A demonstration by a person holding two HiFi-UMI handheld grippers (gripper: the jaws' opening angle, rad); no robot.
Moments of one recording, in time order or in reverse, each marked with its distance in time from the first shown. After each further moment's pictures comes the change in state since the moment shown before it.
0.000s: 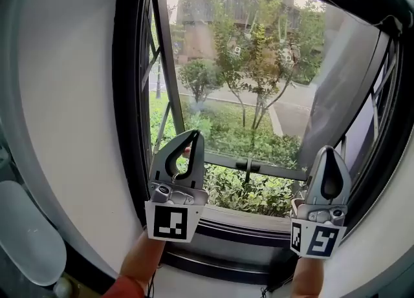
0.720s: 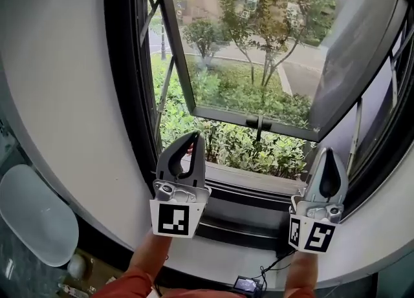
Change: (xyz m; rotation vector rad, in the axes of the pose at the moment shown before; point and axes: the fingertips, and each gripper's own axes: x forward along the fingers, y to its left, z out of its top) left arm -0.077 -0.026 -0.063 -0.115 0.168 0.003; right arm -0.079 0.027 -0.053 0.087 0.185 -0.010
